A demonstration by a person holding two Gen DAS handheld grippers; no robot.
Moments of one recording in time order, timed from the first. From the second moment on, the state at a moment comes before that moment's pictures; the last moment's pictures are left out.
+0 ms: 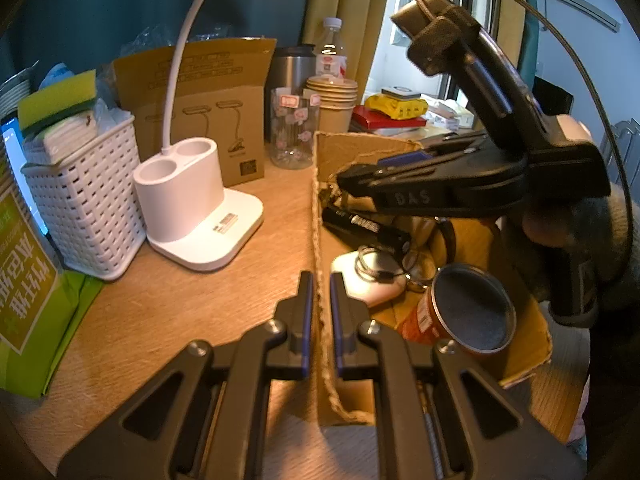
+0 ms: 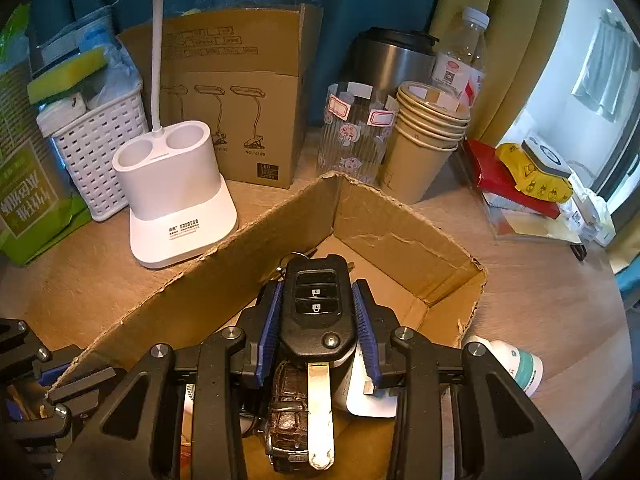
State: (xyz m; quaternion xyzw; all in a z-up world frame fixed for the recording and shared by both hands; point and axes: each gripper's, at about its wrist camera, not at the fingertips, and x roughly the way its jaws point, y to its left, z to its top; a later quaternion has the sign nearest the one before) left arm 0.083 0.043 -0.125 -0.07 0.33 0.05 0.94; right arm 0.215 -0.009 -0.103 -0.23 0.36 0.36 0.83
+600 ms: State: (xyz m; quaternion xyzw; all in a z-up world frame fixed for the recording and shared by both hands) left arm 0.083 0.043 -0.125 -0.07 0.33 0.05 0.94; right arm 0.205 -0.041 -0.072 -0.18 0.33 0.35 0.86
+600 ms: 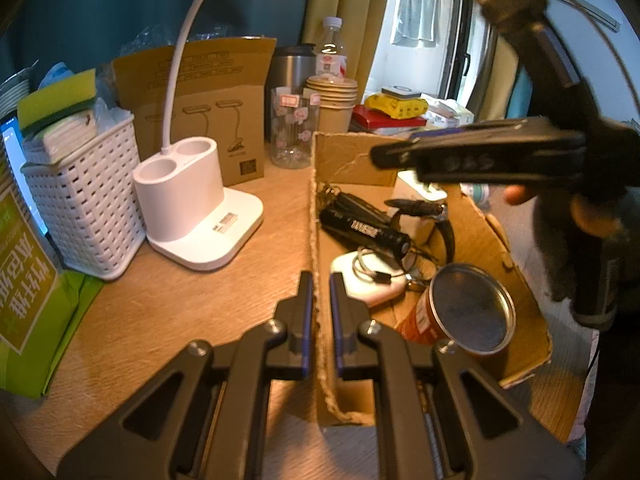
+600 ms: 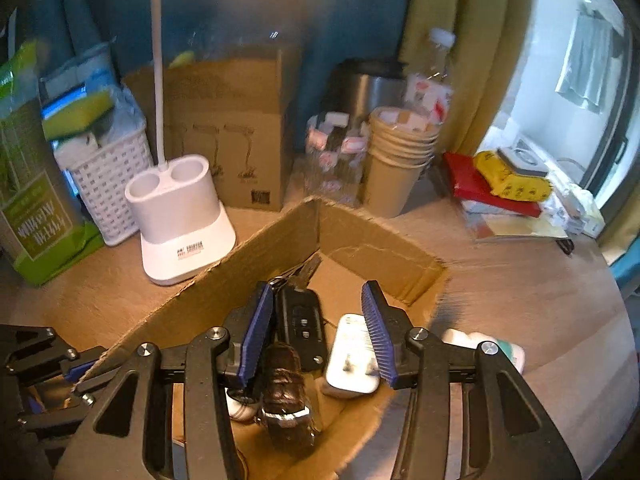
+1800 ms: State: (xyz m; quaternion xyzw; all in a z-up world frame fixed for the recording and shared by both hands) left arm 0.085 0.045 -0.127 -0.07 0.33 0.05 0.94; right arm 0.220 -0.158 -0.080 -0.12 0.32 0.24 0.91
